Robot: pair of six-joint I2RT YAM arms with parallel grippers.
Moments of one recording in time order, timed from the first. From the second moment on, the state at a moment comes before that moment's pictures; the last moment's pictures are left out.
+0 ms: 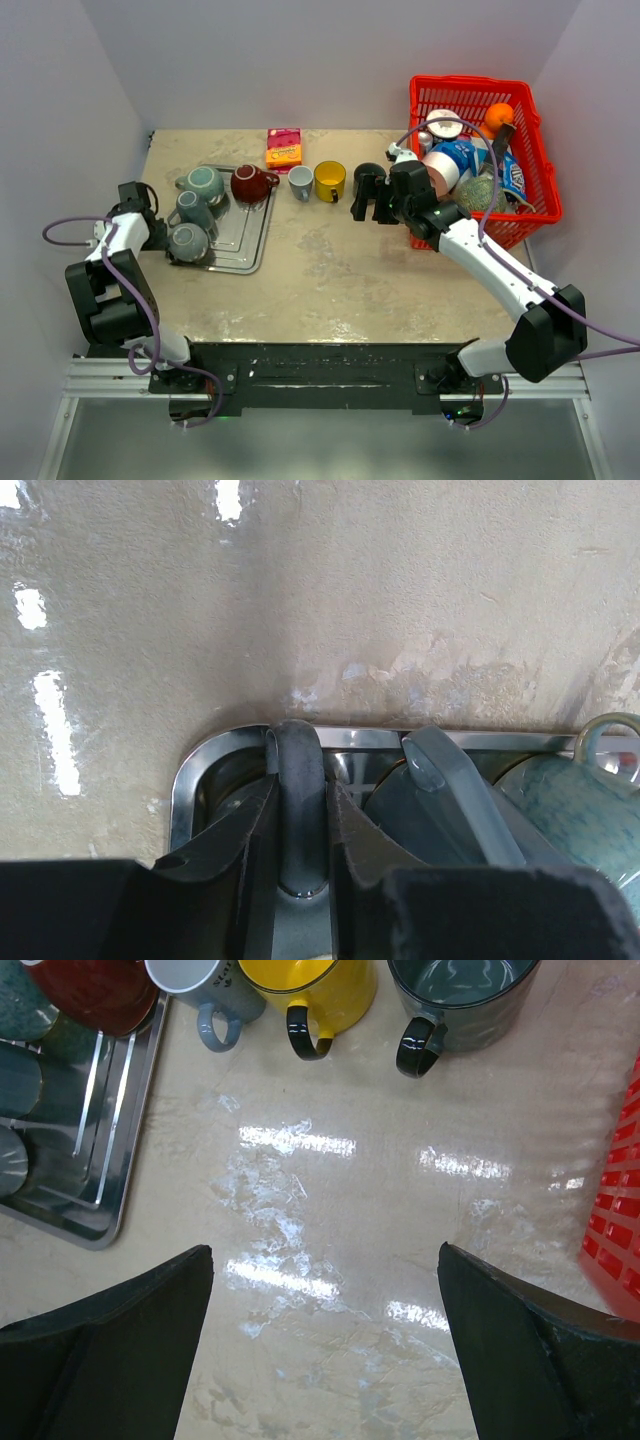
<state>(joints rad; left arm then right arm) 0.34 1.58 1.01 -0.58 -0.27 -1.36 0.50 1.38 1.16 -0.42 0.09 0.46</state>
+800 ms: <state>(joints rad) 0.10 1.14 0.89 -0.65 -0.13 -1.17 0.49 1.41 1.20 -0.45 0.06 0.47</state>
